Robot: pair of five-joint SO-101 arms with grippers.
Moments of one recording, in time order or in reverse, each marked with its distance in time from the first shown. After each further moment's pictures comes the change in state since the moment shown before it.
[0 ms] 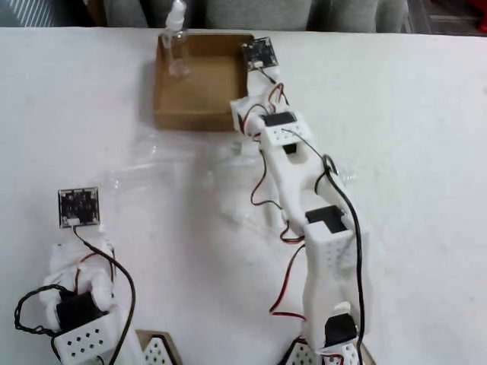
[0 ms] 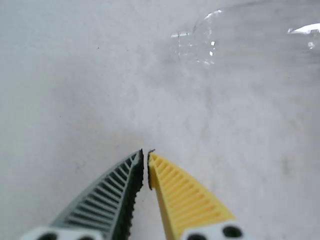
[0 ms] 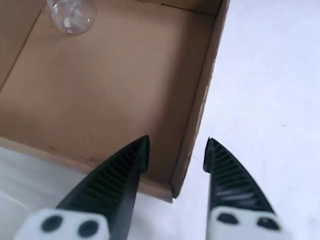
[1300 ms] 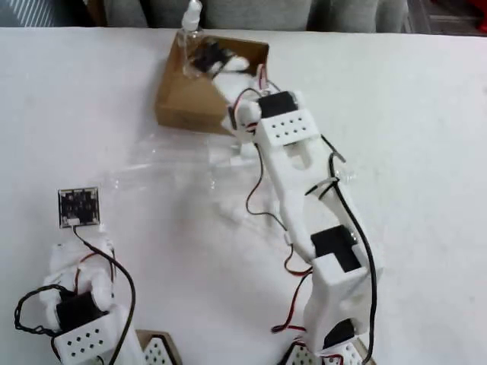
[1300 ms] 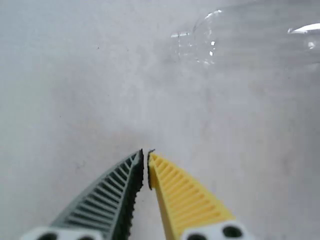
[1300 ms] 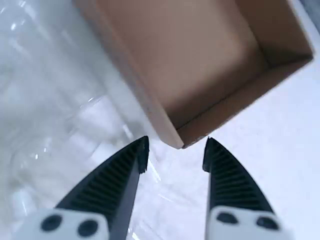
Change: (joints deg) left arm 0.0 0.0 0.0 0.0 0.0; right arm -5.2 -16.3 -4.0 31.2 37.5
